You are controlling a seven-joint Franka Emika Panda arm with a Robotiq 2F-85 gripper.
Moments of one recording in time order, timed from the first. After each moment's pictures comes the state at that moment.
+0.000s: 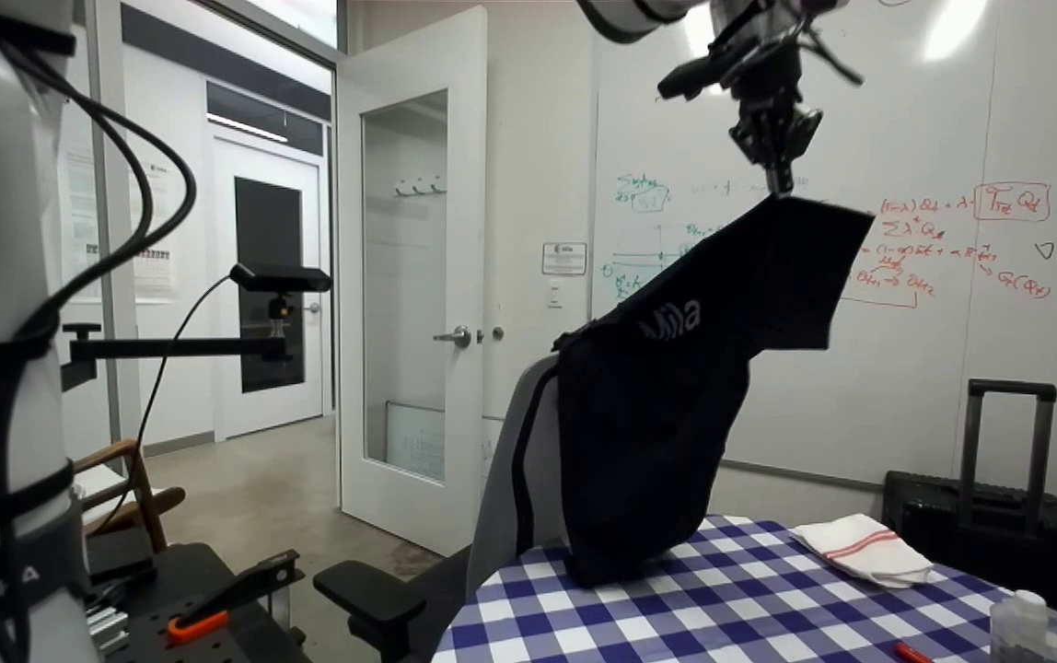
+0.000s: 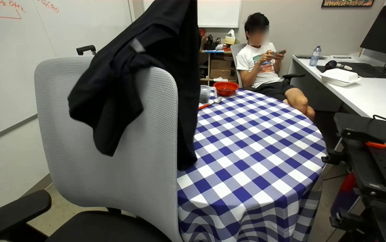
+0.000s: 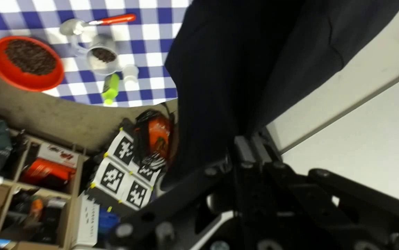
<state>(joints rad) -0.14 0.13 -0.18 -1.72 0.08 2.35 0.22</state>
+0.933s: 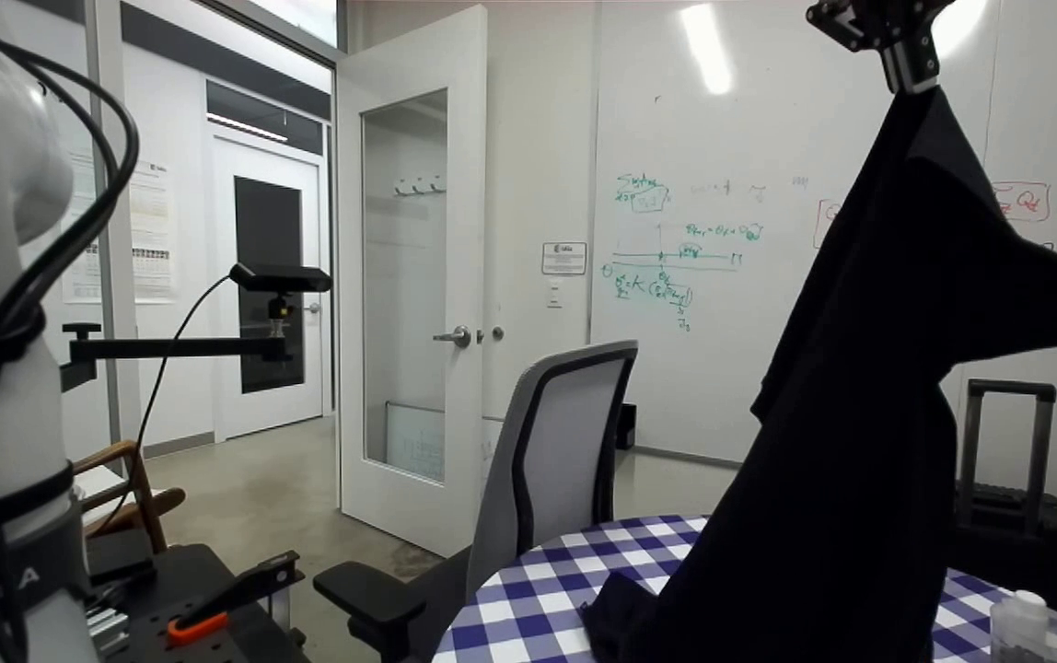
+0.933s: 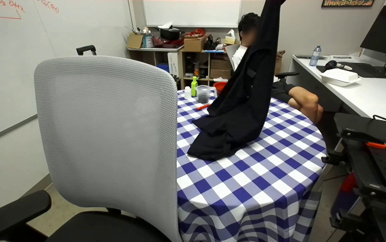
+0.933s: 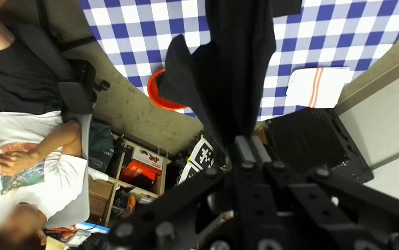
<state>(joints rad) -0.30 -0.27 -0.29 -2.10 -0.15 2.29 0.14</state>
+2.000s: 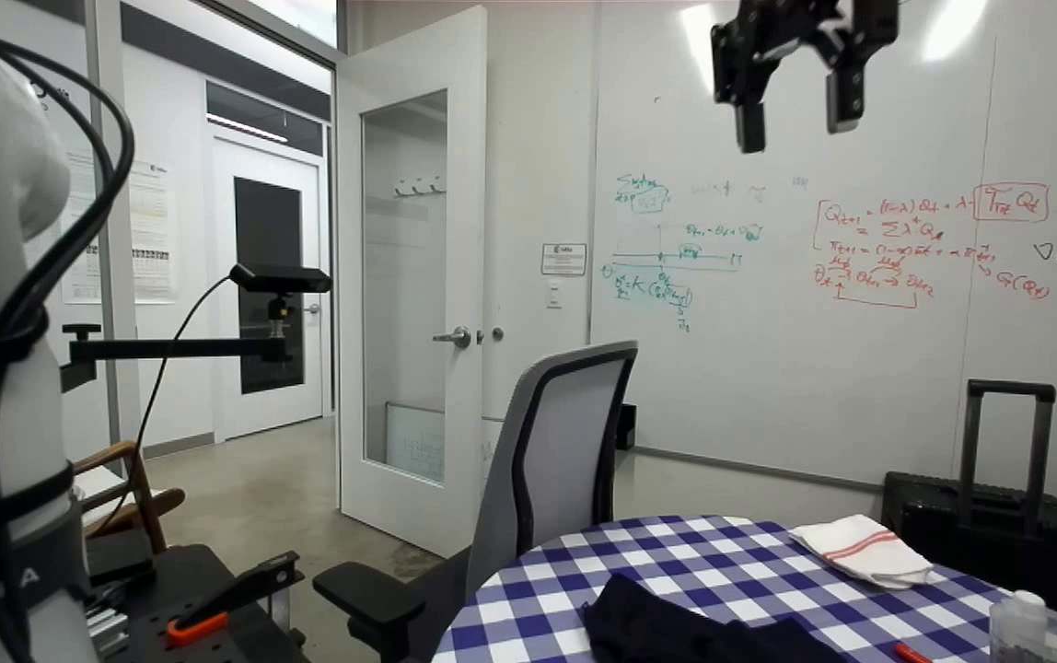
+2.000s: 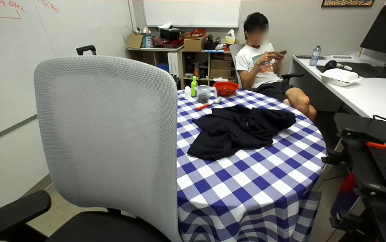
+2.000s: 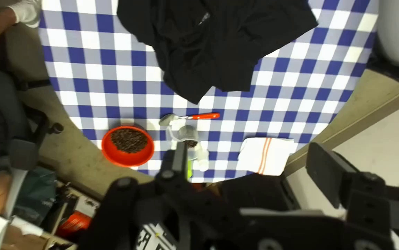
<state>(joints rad) -0.27 -0.34 -0.29 -2.19 -0.02 2.13 -0.04</state>
